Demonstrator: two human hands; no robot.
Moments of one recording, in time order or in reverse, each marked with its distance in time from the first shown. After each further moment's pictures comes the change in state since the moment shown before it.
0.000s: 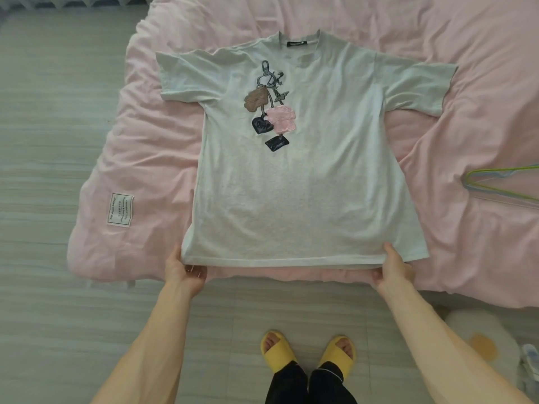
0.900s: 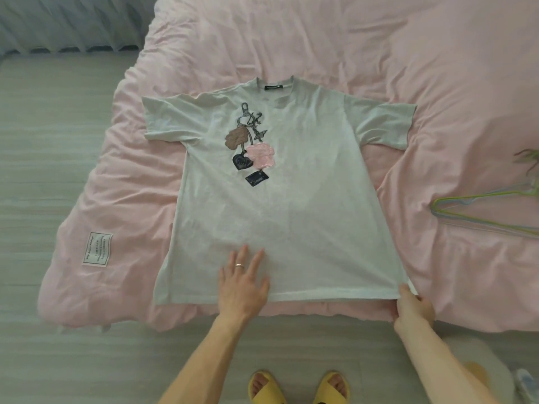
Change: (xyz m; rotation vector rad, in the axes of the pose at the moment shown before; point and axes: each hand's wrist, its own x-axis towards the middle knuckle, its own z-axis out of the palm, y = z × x) left_hand -0.026 -0.113 0.073 1.983 -0.250 1.141; right_hand 0.053 -0.022 -0.054 -0.121 0.211 -0.075
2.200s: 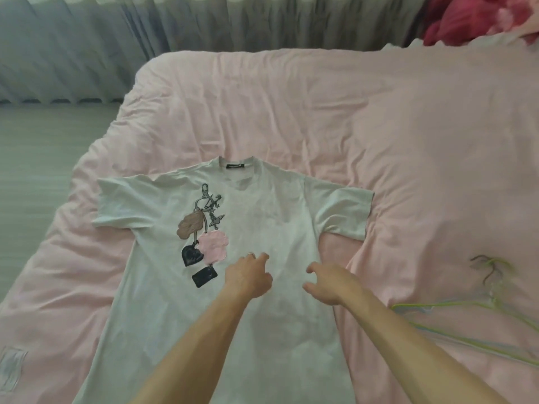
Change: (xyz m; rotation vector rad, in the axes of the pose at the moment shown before) left_hand 0.217 0.204 -0.128 0.156 -0.228 0.074; right_hand -0.032 -0.280 0.138 -1.608 -0.718 -1.006
